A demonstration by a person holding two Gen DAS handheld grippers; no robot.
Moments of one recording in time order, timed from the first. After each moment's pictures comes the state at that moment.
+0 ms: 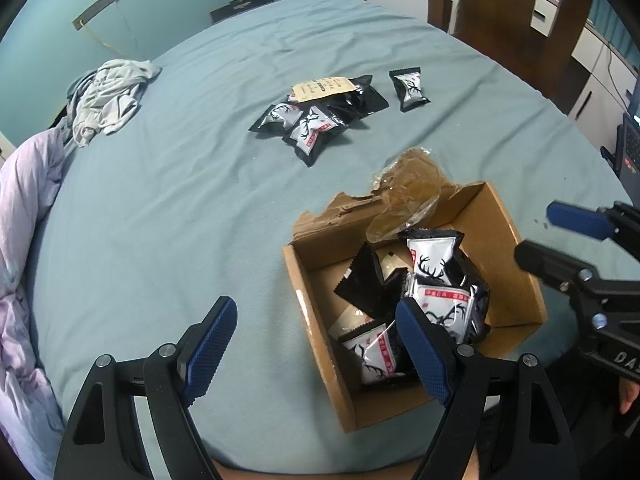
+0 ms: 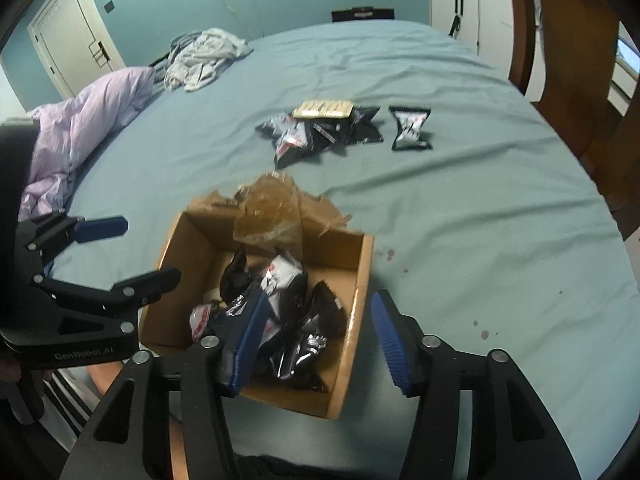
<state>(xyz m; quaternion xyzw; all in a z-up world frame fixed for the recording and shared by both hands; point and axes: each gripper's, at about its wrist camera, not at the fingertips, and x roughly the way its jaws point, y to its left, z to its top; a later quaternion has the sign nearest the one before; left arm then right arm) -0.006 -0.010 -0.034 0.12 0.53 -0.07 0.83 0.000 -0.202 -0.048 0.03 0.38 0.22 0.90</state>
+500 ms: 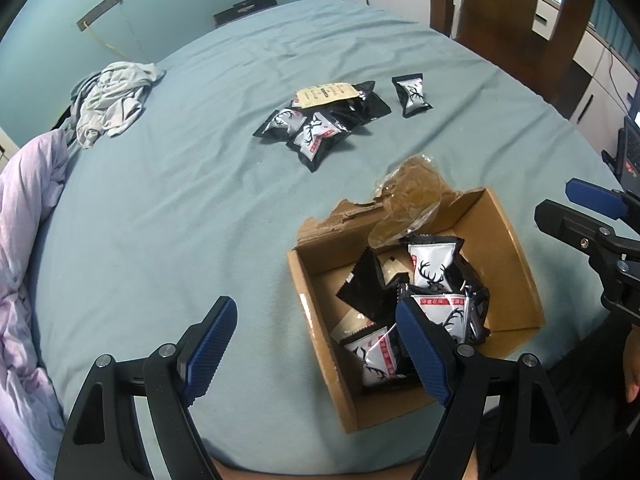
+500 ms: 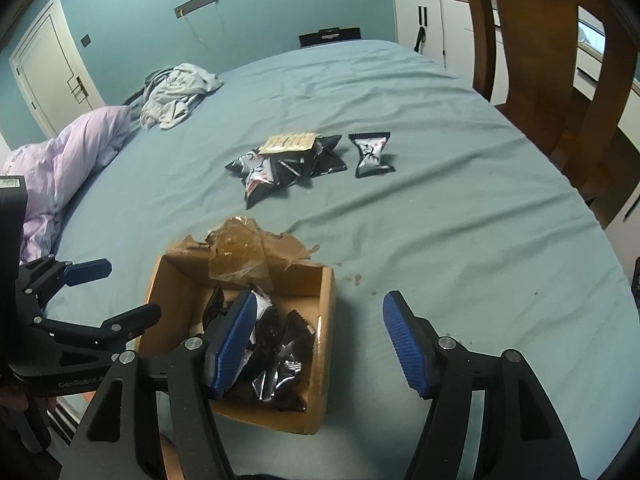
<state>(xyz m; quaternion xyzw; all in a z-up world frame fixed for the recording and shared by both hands) -0.008 -0.008 -0.029 0.12 0.53 -0.07 0.84 -0.003 -0.222 -0.043 0.06 0.36 0.18 0.91</state>
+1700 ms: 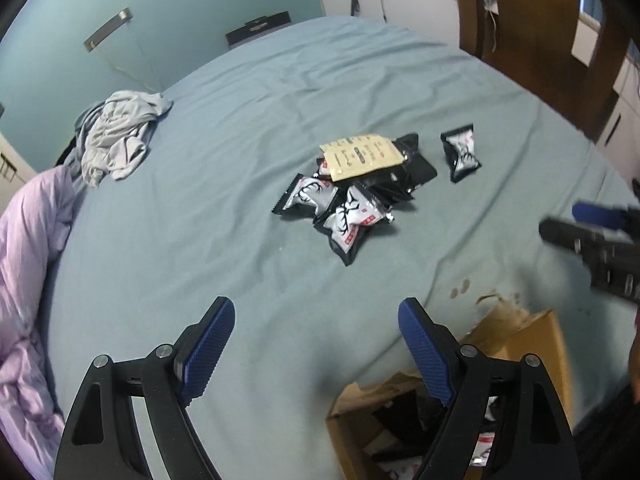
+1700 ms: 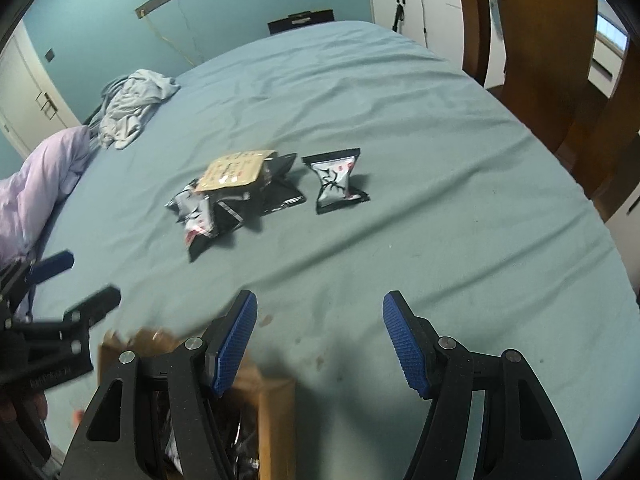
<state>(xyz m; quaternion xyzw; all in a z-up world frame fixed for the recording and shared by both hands) 0.089 -0.021 -0.036 0.14 0.50 -0.04 0.85 0.127 -0.226 -0.050 0.09 0.41 0.16 0.89</state>
